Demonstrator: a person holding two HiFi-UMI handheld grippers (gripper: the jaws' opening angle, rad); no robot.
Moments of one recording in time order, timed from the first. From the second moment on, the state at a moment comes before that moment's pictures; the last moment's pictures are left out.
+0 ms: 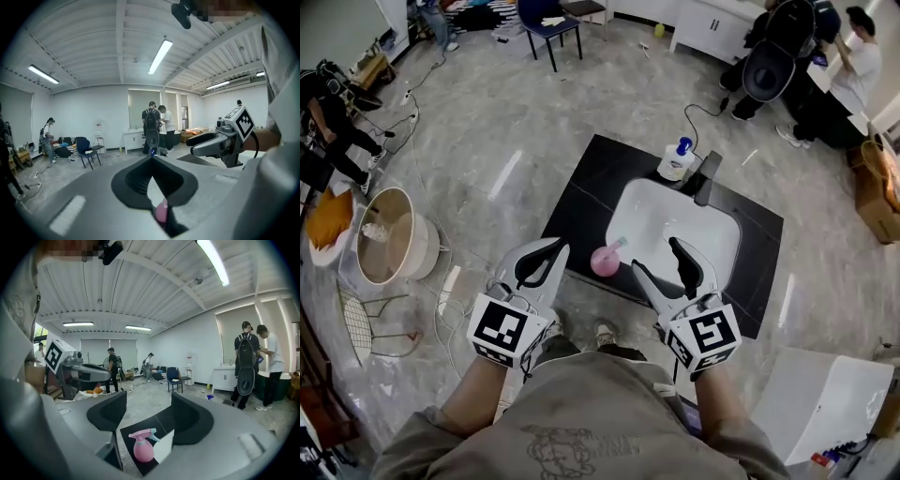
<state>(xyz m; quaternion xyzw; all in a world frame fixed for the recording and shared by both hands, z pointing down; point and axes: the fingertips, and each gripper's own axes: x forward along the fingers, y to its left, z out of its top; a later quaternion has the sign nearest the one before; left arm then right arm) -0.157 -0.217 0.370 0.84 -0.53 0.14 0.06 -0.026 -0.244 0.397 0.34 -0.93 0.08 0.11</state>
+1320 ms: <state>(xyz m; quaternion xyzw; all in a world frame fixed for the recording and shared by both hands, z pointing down) -0.197 -0.234 0.419 0.90 -0.38 0.17 0.09 -0.092 -0.206 0.475 0.43 -0.88 0.15 0.14</state>
